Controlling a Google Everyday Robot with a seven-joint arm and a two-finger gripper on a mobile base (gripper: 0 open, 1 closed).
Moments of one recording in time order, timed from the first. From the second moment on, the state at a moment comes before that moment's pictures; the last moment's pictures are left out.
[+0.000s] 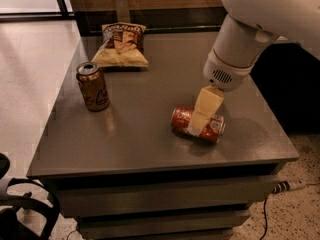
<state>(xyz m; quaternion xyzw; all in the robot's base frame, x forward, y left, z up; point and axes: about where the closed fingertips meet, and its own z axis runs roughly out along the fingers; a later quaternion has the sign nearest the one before) 0.505 -0.119 0.867 -0.51 0.85 0.03 0.10</state>
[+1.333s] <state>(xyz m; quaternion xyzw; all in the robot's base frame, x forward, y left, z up) 0.496 -0.100 0.830 -0.51 0.86 0.01 0.04</state>
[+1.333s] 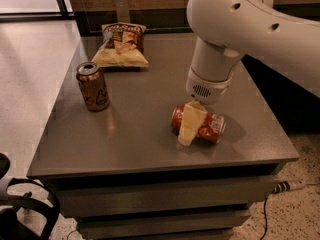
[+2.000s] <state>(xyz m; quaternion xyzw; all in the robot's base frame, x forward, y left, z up) 0.495 -0.100 0.832 -0.51 0.86 0.01 0.05</state>
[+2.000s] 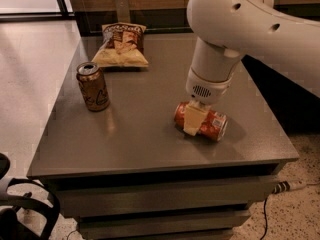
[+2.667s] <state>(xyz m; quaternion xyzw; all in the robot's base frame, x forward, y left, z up) 0.495 -0.100 0.832 -0.51 0.86 0.01 0.05</state>
